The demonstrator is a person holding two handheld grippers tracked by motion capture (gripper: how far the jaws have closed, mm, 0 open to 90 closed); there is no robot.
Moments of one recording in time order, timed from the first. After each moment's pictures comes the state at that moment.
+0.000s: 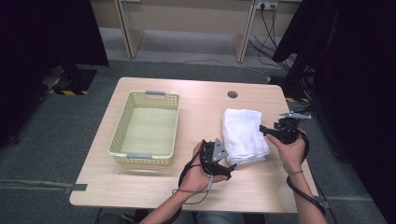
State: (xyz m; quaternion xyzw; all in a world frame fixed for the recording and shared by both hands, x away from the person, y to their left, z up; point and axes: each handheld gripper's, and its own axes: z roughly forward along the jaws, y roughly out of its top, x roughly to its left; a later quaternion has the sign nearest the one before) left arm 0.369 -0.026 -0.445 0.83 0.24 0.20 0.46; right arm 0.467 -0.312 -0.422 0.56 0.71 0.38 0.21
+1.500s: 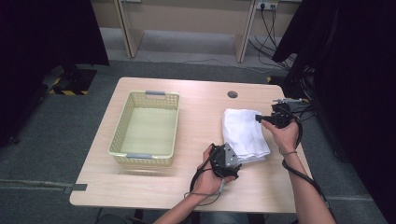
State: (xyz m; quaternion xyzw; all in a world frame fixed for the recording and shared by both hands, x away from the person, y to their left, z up) left arm 0.373 -0.059 -0.471 0.84 0.24 0.24 0.43; right arm 0.522 -0.302 -0.414 0.57 0.72 0.34 0.19
